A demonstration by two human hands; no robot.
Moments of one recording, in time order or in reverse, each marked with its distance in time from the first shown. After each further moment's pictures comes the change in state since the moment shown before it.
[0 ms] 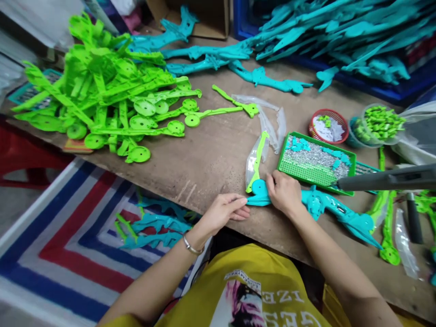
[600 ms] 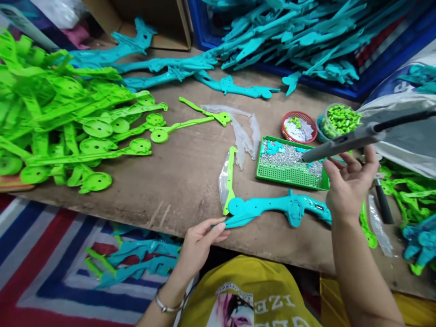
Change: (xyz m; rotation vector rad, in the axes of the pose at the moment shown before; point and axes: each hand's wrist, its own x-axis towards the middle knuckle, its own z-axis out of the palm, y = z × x) left_hand -0.021 -0.018 0.009 0.033 0.209 0.083; right_hand -0.012 0.113 -0.073 0.739 0.760 0.216
